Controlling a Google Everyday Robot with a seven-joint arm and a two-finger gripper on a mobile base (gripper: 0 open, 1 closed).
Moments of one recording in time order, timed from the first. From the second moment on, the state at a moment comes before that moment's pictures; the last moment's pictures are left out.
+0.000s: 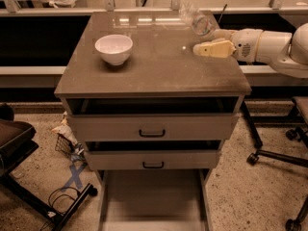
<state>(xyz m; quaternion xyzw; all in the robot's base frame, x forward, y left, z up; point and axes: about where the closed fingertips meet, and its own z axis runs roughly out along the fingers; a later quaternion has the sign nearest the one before) 0.714 -0.173 0.917 -0.32 0.69 0.33 0.56</state>
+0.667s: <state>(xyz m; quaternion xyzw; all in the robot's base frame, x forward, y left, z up) 0.715 -0.166 0.916 -0.33 0.68 0.34 0.56</state>
